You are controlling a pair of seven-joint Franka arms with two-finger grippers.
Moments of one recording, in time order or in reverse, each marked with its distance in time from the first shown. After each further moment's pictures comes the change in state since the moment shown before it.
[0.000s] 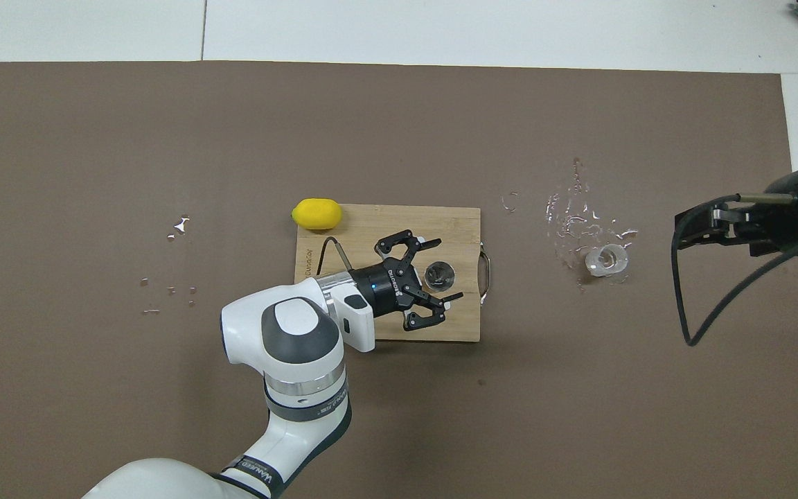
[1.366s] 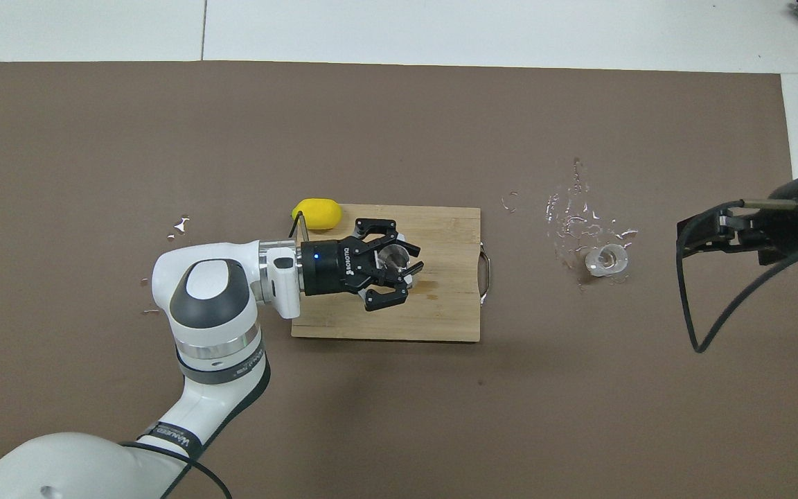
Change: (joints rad) left arm 0.139 -0.047 0.003 -0.042 0.139 -0.274 -0.069; right arm -0.003 0.000 -0.007 0.003 0.000 -0.049 -0.033
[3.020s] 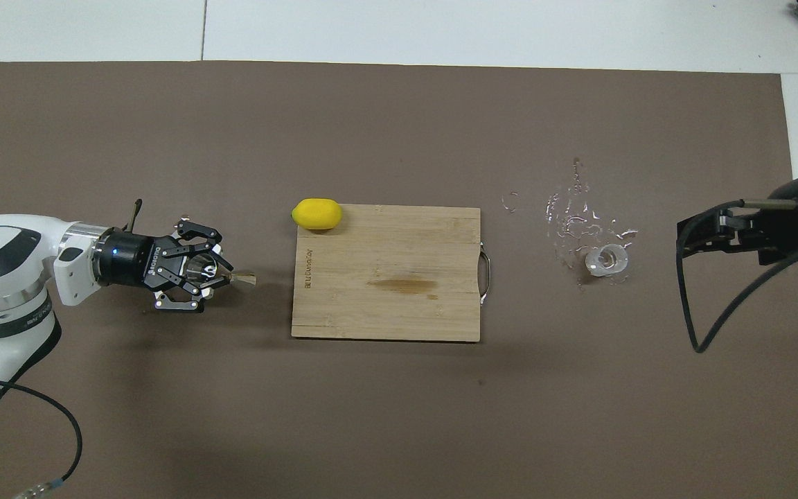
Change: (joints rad) left arm 0.678 0.110 0.003 0.066 0.651 -0.825 0.010; right arm 0.000 0.000 0.000 0.000 0.000 0.000 0.000
